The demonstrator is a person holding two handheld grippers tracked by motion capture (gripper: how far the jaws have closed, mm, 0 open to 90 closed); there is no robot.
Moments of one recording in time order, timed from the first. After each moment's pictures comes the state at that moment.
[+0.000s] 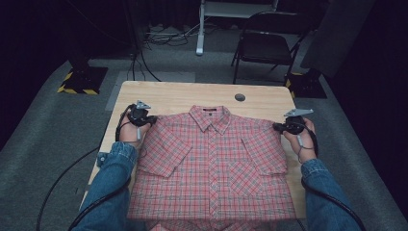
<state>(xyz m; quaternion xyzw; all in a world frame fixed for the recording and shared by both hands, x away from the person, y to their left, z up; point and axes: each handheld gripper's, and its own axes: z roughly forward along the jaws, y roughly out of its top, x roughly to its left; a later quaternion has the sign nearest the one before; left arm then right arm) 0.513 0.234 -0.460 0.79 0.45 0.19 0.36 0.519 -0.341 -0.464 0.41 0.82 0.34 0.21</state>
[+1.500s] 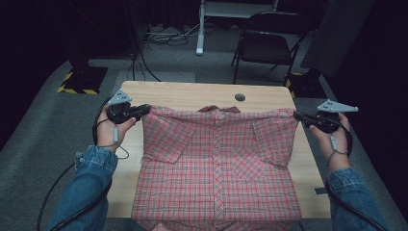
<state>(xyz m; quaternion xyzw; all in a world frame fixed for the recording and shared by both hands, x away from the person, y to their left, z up) 0.446 0.259 -0.375 0.76 0.39 0.20 0.48 0.454 -0.375 -0.366 0.37 0.77 0.44 0.26</state>
